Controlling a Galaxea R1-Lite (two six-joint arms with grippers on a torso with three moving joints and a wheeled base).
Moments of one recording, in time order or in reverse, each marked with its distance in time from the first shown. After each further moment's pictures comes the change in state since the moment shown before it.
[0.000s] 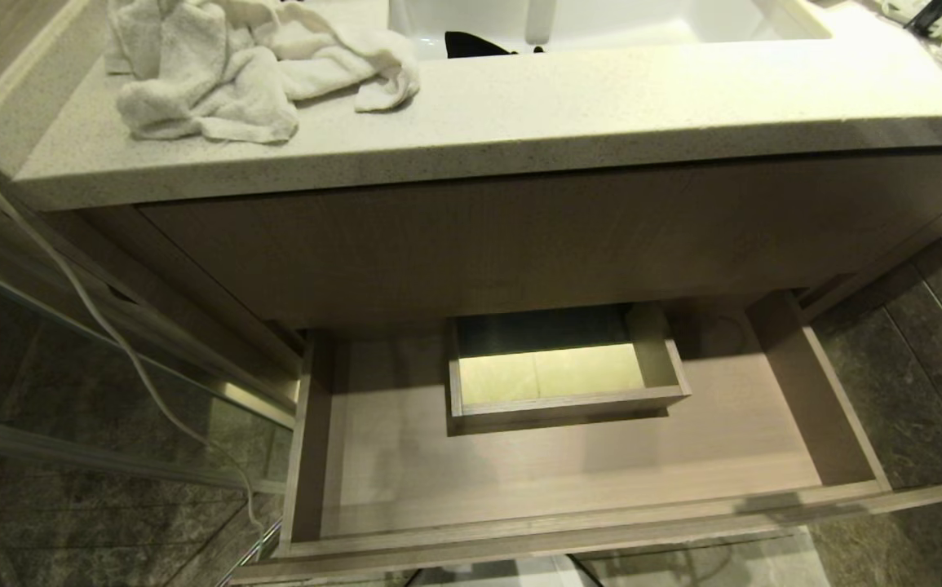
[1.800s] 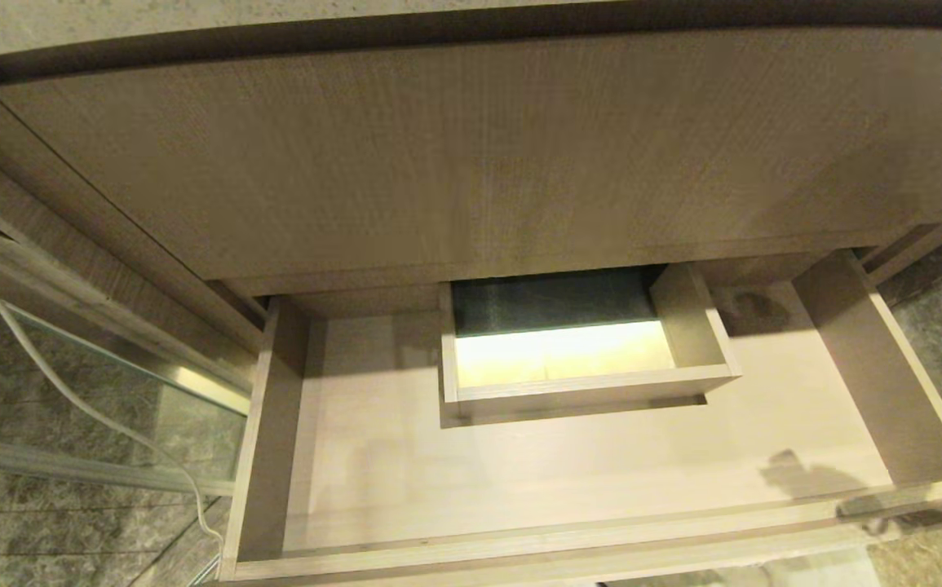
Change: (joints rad) left arm 0.000 0.000 0.000 0.000 0.000 0.000; right arm -0.035 0.423 -0.035 0.311 -0.194 -0.270
